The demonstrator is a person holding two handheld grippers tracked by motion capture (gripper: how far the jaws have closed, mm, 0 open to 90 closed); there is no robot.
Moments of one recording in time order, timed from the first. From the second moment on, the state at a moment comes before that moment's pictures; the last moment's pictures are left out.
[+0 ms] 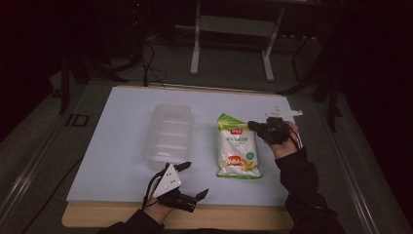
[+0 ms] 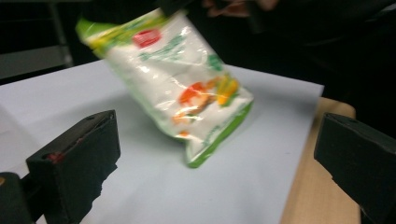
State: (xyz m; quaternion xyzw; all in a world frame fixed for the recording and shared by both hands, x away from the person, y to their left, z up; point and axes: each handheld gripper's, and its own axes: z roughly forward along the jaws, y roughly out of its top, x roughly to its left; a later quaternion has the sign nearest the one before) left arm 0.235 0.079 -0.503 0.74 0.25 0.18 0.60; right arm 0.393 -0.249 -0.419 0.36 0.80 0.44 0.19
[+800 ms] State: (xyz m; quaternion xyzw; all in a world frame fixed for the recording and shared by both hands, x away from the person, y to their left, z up) left arm 0.294 0.048 -0.440 0.79 0.23 0.14 0.55; right arm 0.285 -0.256 -0.399 0.29 0.81 0.48 0.19
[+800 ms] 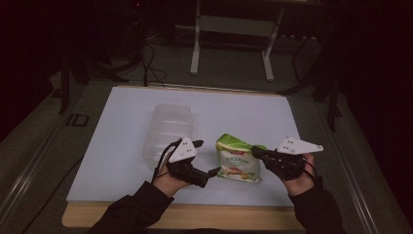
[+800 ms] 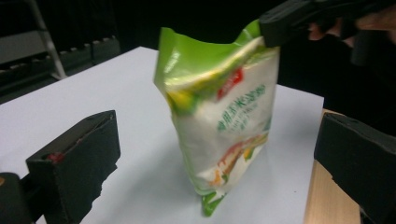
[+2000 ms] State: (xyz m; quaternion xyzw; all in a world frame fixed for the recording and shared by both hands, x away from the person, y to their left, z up) left arm 0.333 -0.005 -0.452 0.83 0.20 0.06 0.52; right arm 0.278 -0.278 -0.407 0.31 0.80 0.49 0.17
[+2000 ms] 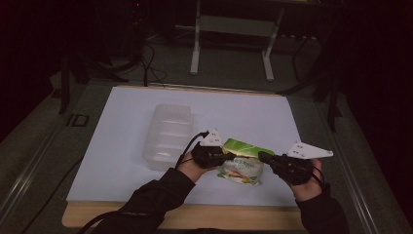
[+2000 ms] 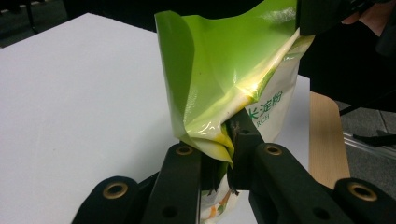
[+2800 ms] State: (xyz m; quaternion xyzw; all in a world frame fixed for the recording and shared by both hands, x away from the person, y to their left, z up) left arm 0.334 -0.003 -0.452 0.82 0.22 0.05 0.53; right arm 0.280 -0.299 -0.428 0.35 0.79 0.48 0.17
